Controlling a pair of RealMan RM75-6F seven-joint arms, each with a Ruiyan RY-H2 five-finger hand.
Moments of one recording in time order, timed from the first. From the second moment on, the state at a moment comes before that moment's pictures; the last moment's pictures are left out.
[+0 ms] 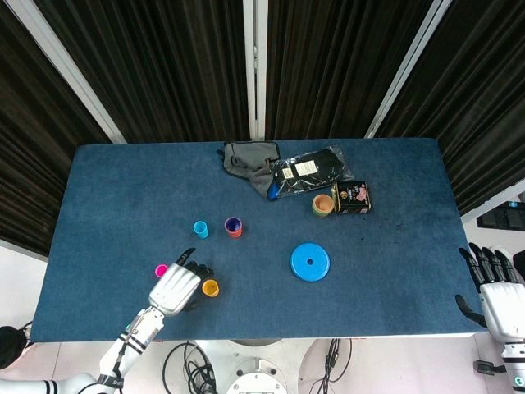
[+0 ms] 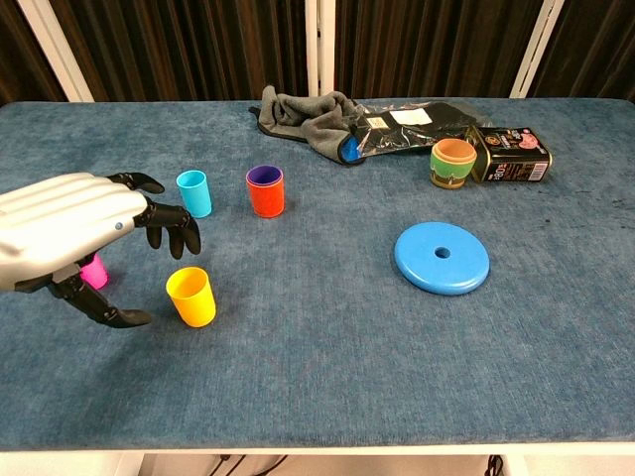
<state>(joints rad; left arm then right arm) -0.51 -1.53 0.06 -1.71 1.41 1.17 0.53 0.02 -1.10 0.00 -1.50 -1.57 1.51 0.02</state>
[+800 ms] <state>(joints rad) -0.52 -1.61 0.03 -1.59 1.44 1.12 0.51 0.02 -1.11 0.01 -1.46 -1.56 1.50 0.05</state>
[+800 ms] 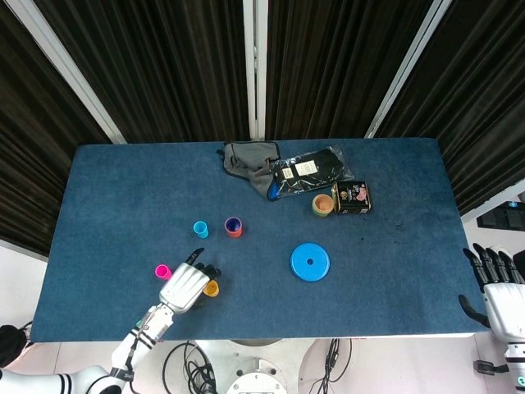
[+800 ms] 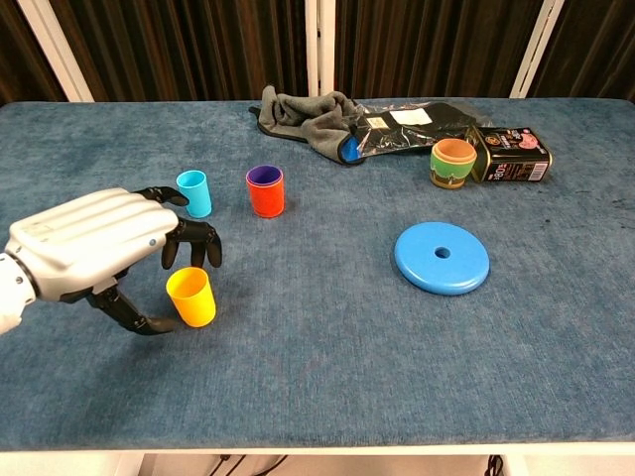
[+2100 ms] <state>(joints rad) -0.55 -1.60 -0.04 -1.62 1.43 1.10 0.50 0.02 -1.12 0.01 -1.44 -1.54 1.49 0.08</state>
